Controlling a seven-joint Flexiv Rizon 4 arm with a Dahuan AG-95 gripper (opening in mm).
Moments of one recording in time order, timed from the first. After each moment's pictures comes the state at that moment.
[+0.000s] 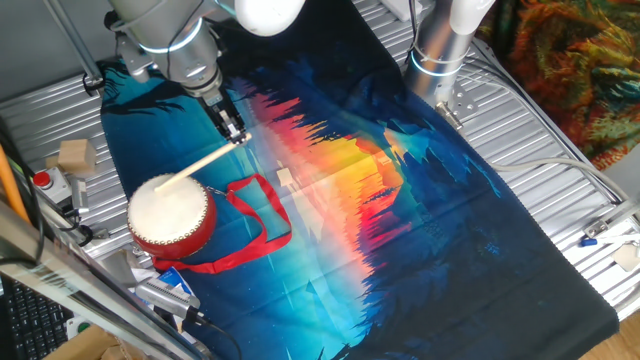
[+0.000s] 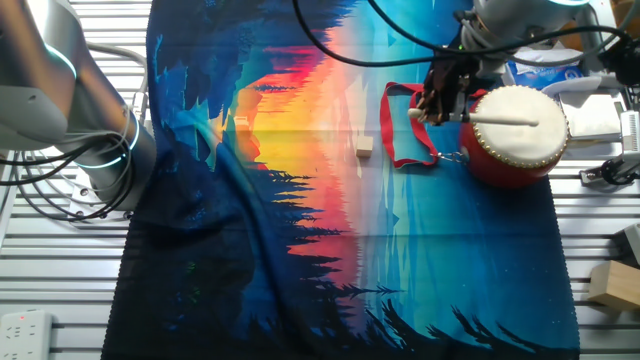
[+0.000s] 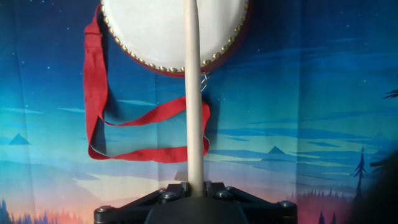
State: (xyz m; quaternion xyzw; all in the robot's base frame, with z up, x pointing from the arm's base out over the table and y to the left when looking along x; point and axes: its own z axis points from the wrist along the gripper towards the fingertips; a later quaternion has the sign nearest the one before) arm 0.524 0.021 0.192 0.01 -0.99 -0.04 0.10
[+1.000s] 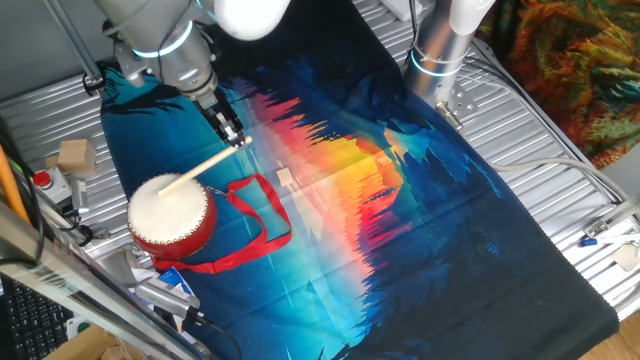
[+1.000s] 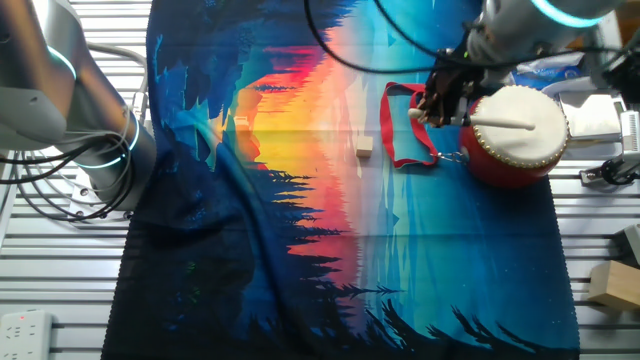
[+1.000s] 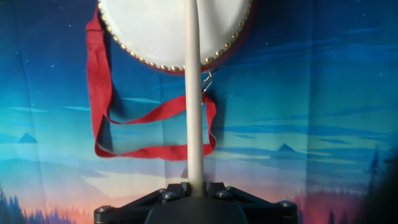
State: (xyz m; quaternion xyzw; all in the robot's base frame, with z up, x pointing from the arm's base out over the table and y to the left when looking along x) arm 0.526 0.023 0.198 0.00 -0.99 -0.05 0.12
